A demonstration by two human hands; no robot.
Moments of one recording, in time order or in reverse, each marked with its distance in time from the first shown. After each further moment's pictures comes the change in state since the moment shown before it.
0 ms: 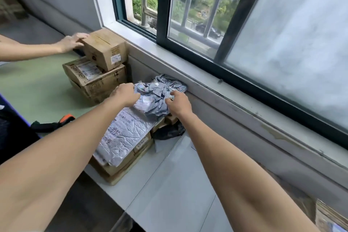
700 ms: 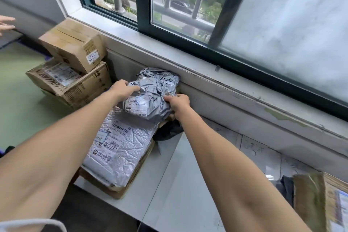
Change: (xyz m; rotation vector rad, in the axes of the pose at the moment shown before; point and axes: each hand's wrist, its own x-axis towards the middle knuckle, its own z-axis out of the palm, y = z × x) left_hand 0.093 -0.014 0.029 -0.426 -0.252 -0.049; right_hand 0.049 0.013 0.047 0.922 0.081 0.669
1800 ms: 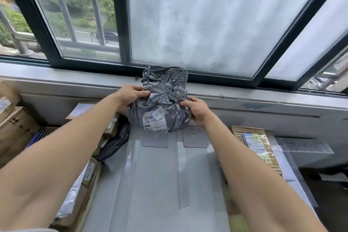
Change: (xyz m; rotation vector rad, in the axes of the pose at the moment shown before) left_hand -0.141 0.204 0.136 -0.320 -0.602 0.306; right_hand -0.125 0.015 -0.304 0.267 0.129 -0.262
